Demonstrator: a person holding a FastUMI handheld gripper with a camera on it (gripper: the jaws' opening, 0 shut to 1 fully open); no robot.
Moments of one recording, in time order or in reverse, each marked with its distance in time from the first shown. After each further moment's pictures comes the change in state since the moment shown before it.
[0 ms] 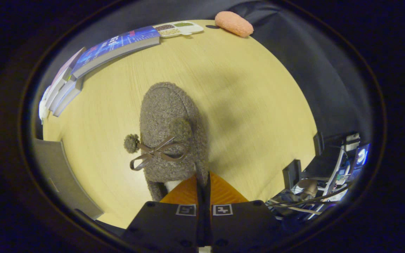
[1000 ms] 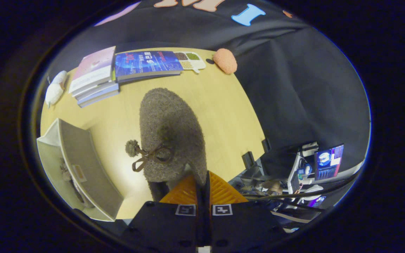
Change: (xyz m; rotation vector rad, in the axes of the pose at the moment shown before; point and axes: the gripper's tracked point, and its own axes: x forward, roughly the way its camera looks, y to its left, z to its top) arm -0.228 0.076 -0.021 -0.059 -0.137 -0.288
